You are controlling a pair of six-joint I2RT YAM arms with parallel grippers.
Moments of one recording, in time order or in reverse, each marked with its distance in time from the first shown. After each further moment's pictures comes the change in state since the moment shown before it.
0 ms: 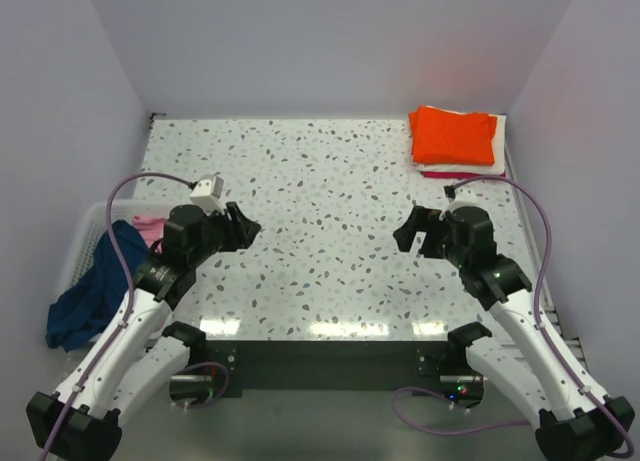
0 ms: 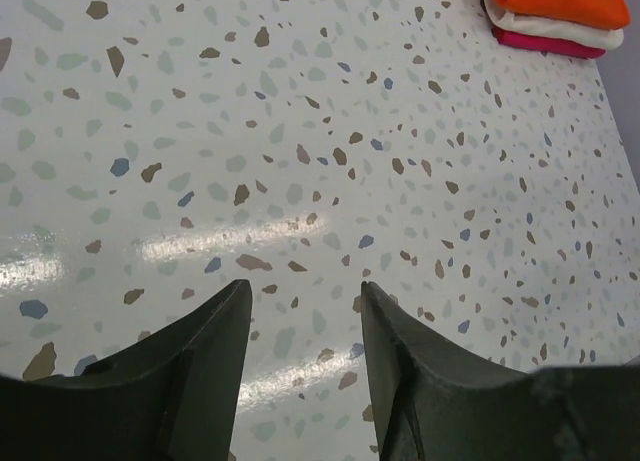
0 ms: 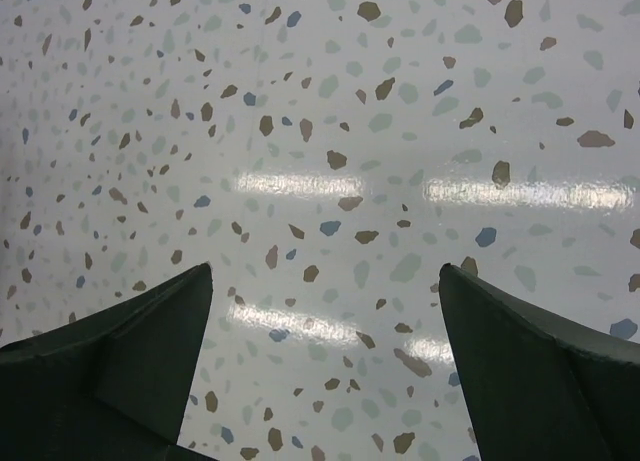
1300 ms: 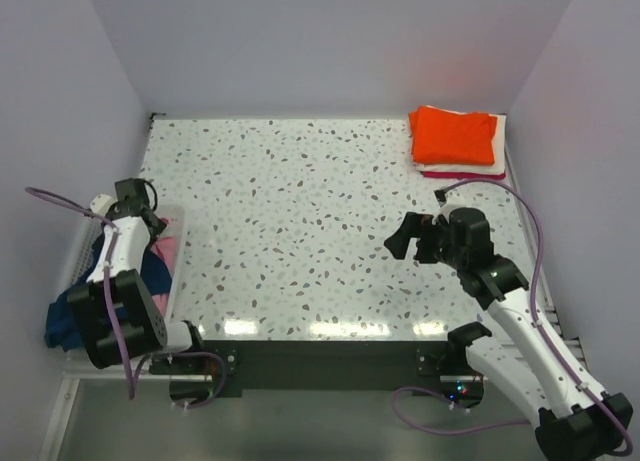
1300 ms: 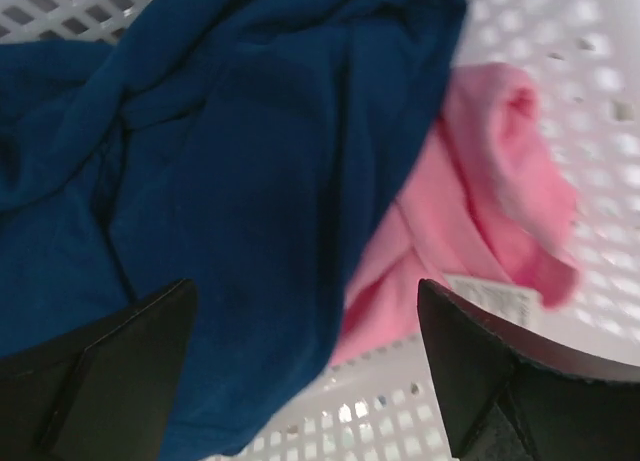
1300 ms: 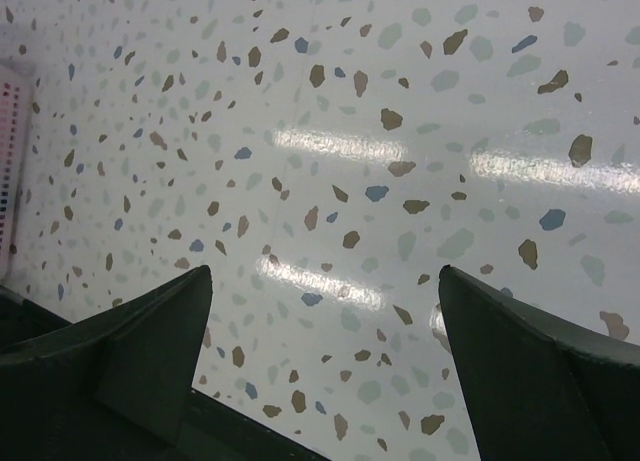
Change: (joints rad) left arm 0.673 0.574 0.204 -0.283 -0.648 -0.229; right arm 0.000 0.011 -0.019 -0.010 -0.148 0.001
